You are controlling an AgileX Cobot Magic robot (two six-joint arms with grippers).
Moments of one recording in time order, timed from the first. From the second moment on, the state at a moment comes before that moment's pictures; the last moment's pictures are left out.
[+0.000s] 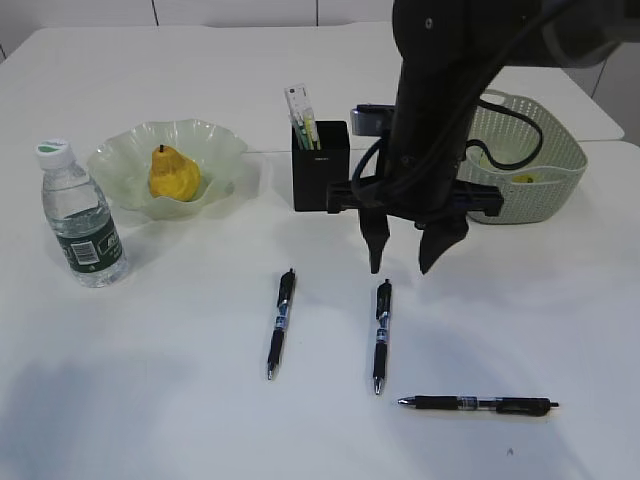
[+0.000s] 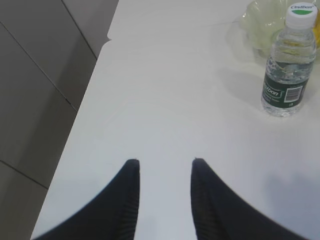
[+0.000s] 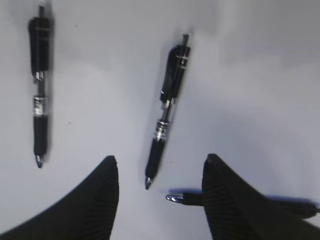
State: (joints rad) left arm -0.03 0.45 -0.53 0.44 0.72 -0.29; right arm 0.46 2.02 -1.66 0.07 1.22 0.45
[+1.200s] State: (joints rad) left arm -0.06 0.45 -0.53 0.42 0.76 -0.29; right arm 0.46 1.98 -1.54 0.09 1.15 0.63
